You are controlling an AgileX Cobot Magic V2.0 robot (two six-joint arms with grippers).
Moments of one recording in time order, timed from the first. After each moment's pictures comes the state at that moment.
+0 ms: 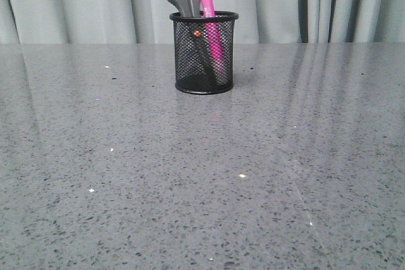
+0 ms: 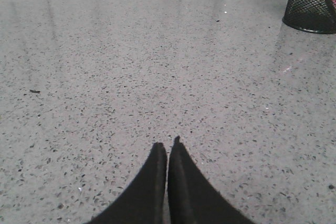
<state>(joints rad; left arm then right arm) -0.20 0.00 0.00 -0.06 0.33 0.02 0.47 -0.01 -0.42 -0.41 0.37 0.27</state>
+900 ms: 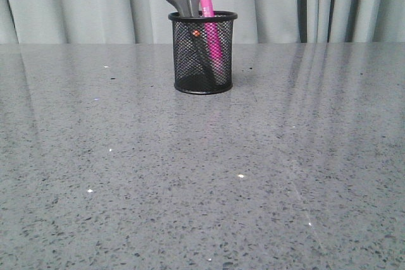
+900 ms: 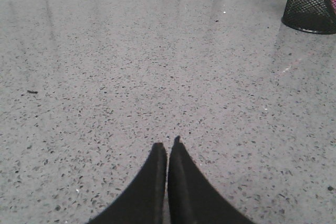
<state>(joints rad) -0.20 0.00 0.00 -0.06 0.33 0.02 0.47 -0.01 -0.39 -0.41 0.48 0.27</state>
